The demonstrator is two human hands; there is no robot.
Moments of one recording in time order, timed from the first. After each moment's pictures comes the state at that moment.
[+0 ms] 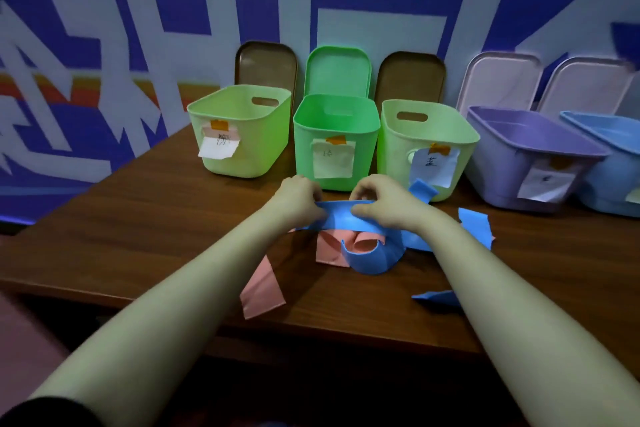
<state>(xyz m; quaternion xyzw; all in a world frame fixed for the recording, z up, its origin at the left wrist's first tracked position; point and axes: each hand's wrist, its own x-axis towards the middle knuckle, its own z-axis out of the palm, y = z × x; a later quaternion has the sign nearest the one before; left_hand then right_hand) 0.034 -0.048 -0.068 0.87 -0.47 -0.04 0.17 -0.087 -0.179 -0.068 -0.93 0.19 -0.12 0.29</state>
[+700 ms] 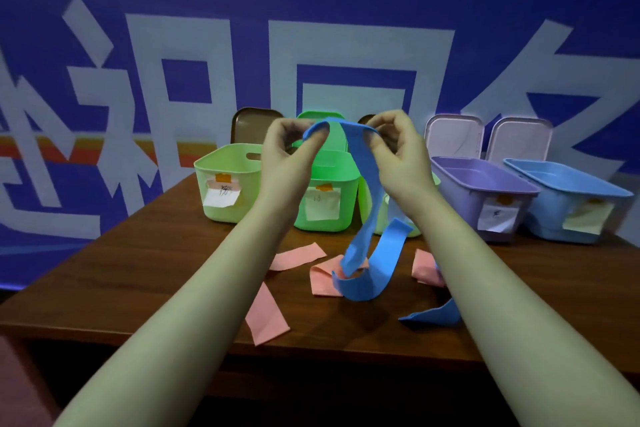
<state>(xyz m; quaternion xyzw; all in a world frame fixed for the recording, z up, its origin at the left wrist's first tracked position) -0.031 0.006 0.047 0.48 -0.37 -0.02 0.79 -0.130 -0.104 0.054 -0.76 0.09 -0.53 0.36</state>
